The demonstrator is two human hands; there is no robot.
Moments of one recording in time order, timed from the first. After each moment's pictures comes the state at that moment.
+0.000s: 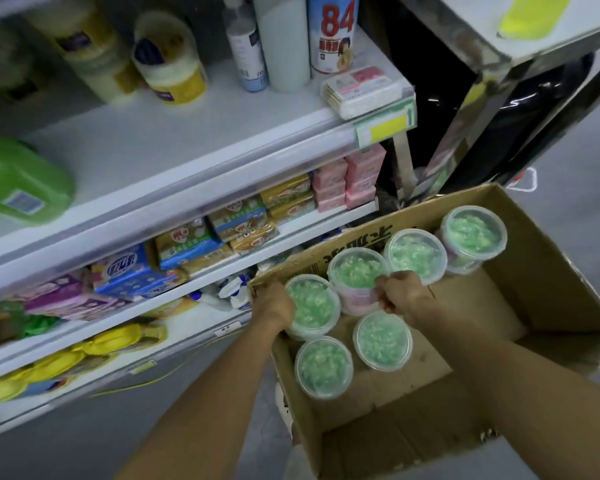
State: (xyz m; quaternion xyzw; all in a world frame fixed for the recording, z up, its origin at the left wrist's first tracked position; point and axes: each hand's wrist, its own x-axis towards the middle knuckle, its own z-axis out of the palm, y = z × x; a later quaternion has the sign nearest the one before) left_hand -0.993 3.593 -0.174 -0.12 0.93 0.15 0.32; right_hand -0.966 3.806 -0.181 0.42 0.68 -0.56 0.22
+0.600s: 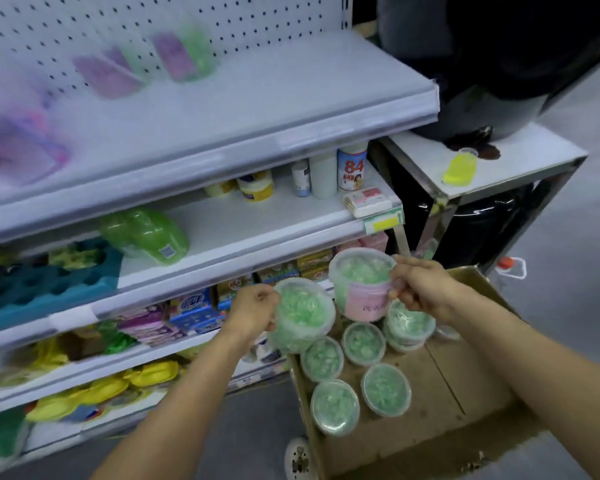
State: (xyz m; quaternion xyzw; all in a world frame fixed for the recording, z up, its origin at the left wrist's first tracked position) left_hand -0.954 3.539 0.024 -0.17 0.81 0.54 0.14; right_hand -0.954 3.809 0.049 0.25 0.67 -0.68 0.15
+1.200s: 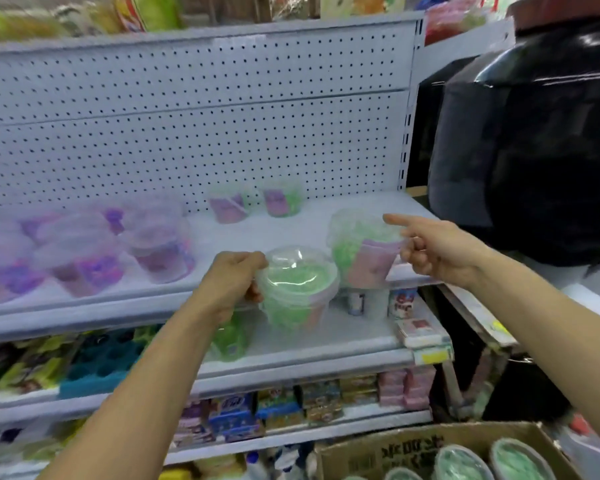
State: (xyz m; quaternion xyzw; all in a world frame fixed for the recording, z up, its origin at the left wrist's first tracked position) left_hand -0.997 3.460 0.267 -0.09 0.76 0.64 -0.08; right_hand -1.051 3.751 0.287 -0.03 0.70 -0.71 0.09
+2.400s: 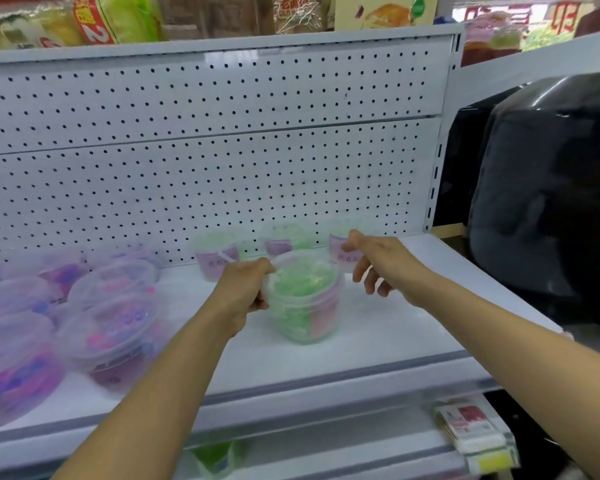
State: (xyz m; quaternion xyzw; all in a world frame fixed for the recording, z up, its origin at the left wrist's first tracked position) left_hand -1.186 3.420 0.279 -0.10 0.73 0.67 -0.05; right_hand -1.210 3.649 0.298 -0.09 0.81 -0.58 0.03
